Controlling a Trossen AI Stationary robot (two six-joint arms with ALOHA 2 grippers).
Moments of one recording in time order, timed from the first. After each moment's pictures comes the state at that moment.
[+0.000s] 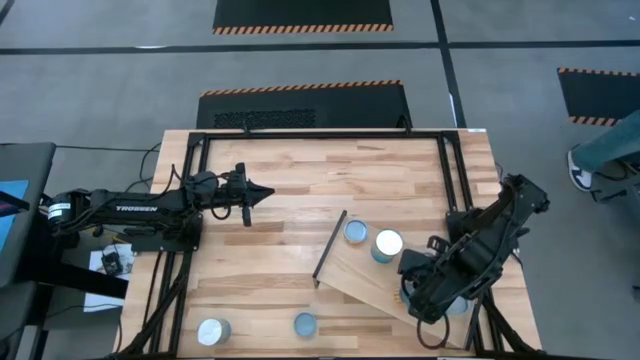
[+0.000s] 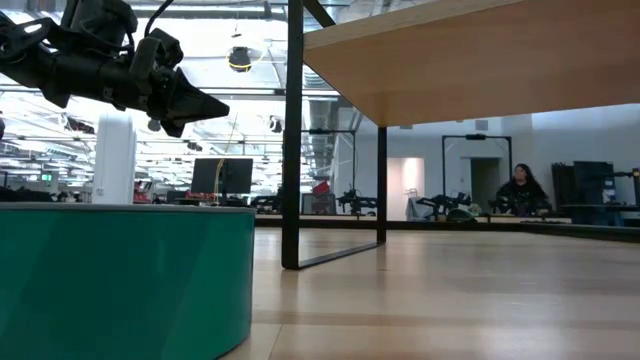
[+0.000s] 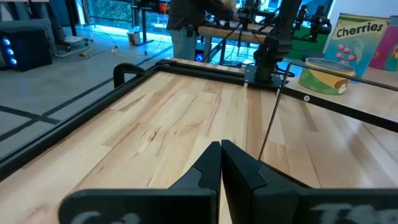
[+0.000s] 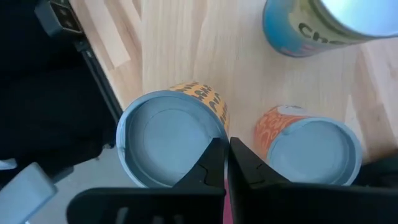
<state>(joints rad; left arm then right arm) 0.29 0.85 0.17 0.55 0.08 -0.09 0.74 1.64 1.82 -1.57 0.12 1.15</state>
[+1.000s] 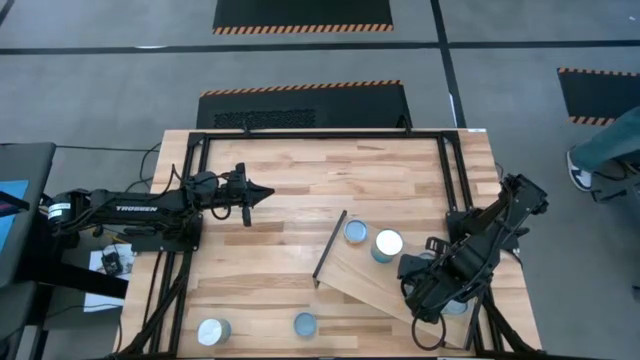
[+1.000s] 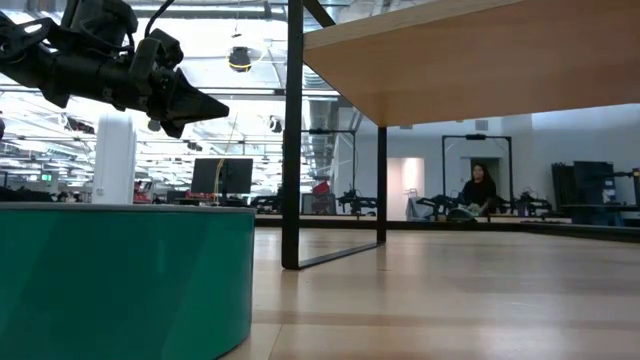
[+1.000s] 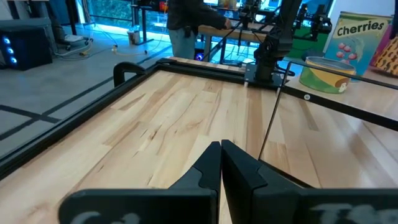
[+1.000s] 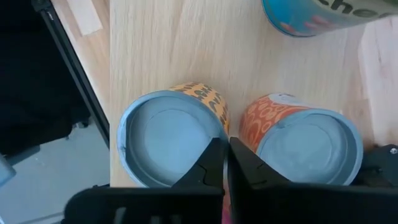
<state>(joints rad) 0.29 0.85 0.17 0.54 0.08 -0.09 0.74 1.64 1.72 -1.57 0.08 1.06</state>
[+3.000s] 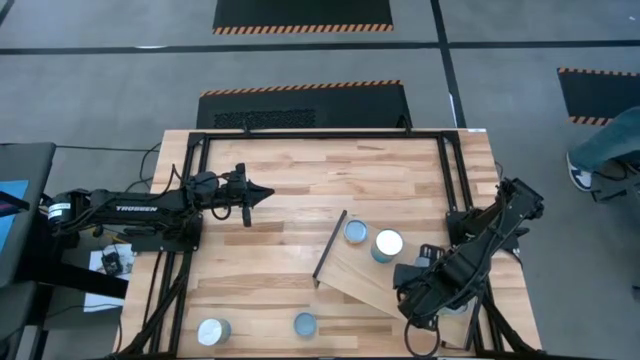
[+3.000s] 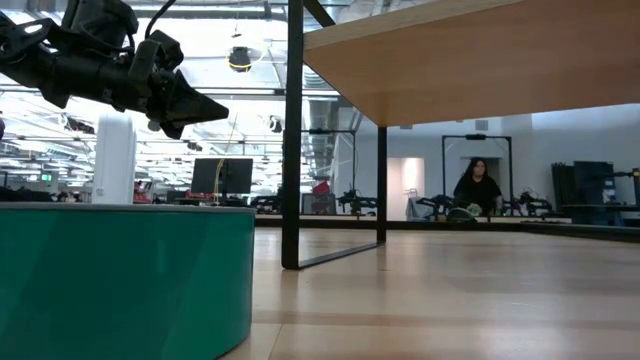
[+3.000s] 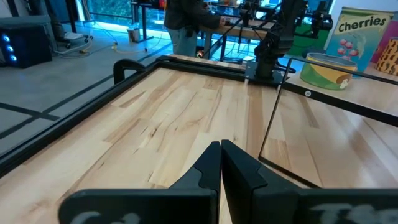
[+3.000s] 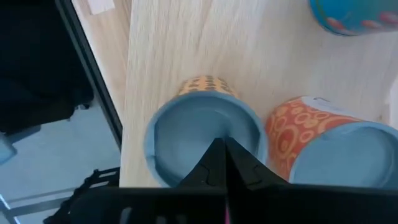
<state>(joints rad) 0.29 0.85 0.17 0.53 0.08 -0.09 0.74 1.69 1.73 -1.54 0.02 0.99</state>
